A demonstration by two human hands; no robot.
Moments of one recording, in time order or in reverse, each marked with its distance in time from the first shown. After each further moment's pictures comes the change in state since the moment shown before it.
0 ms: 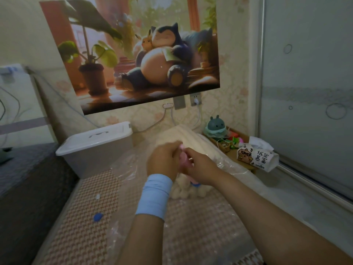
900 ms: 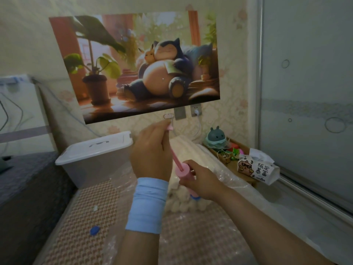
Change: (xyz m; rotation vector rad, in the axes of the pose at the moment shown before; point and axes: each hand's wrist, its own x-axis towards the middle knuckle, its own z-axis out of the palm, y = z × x) left_hand 0.008 0.034 -0.055 0.039 0.652 0.264; right_hand -0.004 0.003 -0.005 0.039 -0.007 -0.002
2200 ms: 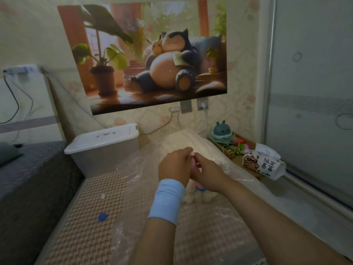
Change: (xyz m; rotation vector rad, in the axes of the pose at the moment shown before) left_hand -0.047 -0.011 0.035 0.032 -0.763 -0.287; right_hand -0.005 -0.012 0.004 0.002 -0.005 0.031
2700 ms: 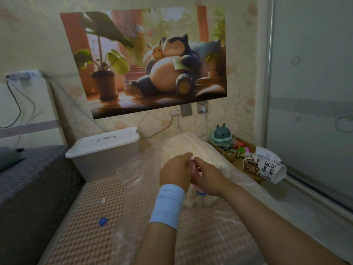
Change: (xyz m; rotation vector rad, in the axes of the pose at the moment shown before) left_hand 0.000 -0.001 0.004 0.016 -0.051 -0.019; right_hand -0.001 -0.001 -0.001 0.014 0.002 -0.010
